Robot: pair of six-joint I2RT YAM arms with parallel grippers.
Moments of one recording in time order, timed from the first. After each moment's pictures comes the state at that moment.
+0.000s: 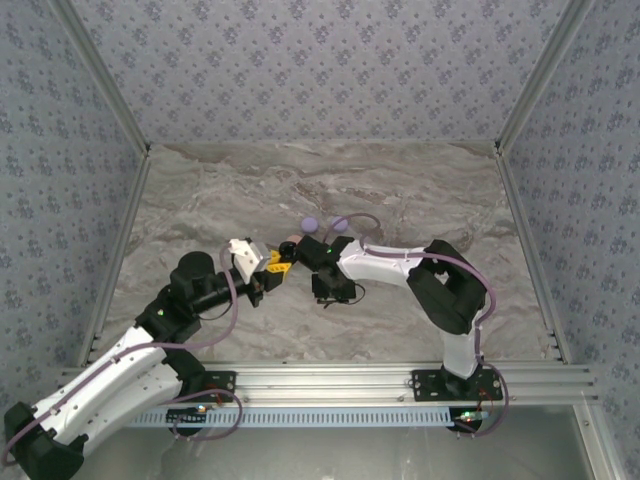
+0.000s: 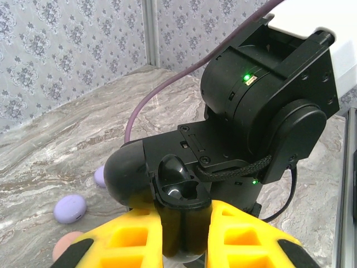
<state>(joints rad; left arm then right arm) -0.71 0.66 0.53 -0.07 0.31 0.04 0.94 1.90 1.25 -0.82 0.02 0.87</state>
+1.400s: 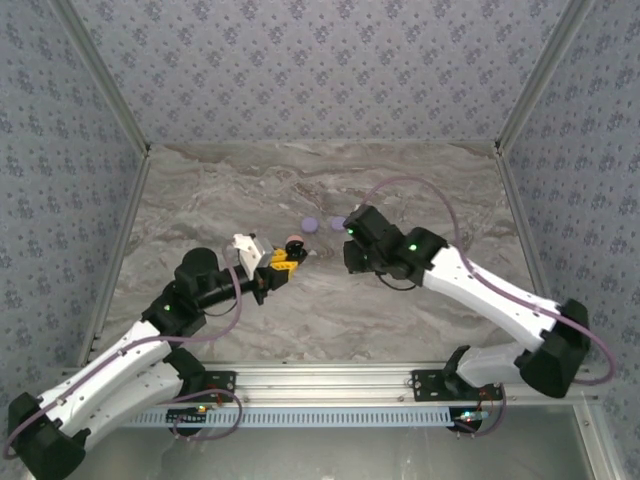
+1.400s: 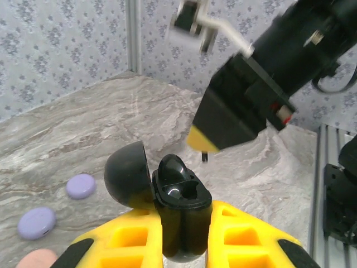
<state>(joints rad) -0.71 0.72 0.53 0.04 0.40 -0.05 0.86 1.26 1.19 -0.83 0.19 0.60</state>
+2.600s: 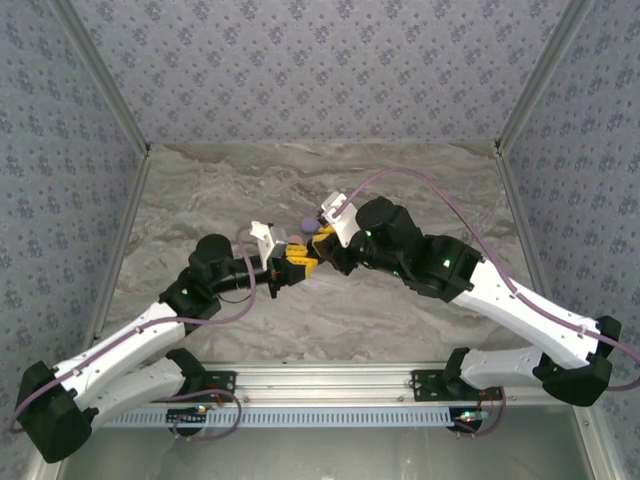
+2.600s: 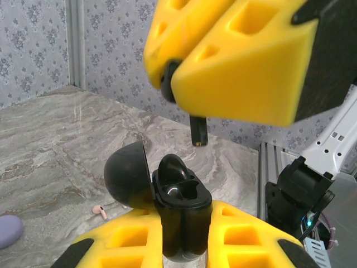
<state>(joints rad) -0.75 0.89 0.61 0.20 0.55 -0.17 1.03 1.19 1.35 -0.65 0.11 0.02</state>
